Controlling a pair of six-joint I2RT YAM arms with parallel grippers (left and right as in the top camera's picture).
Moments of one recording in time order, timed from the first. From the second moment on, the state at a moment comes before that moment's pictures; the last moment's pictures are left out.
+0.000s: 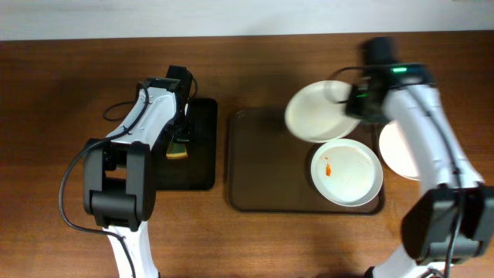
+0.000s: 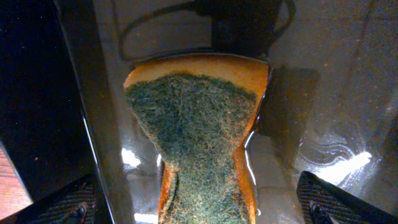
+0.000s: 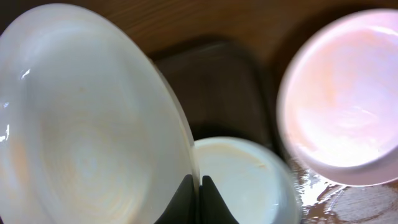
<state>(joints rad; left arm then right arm) -0.16 2.13 1.61 -1.06 -0.16 -0.14 0.00 1.82 1.63 -1.10 0.05 0.37</state>
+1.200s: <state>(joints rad) -0.16 2.13 1.61 -1.06 -0.16 -0.14 -0.36 1.97 1.61 -1.42 -0.27 0.13</state>
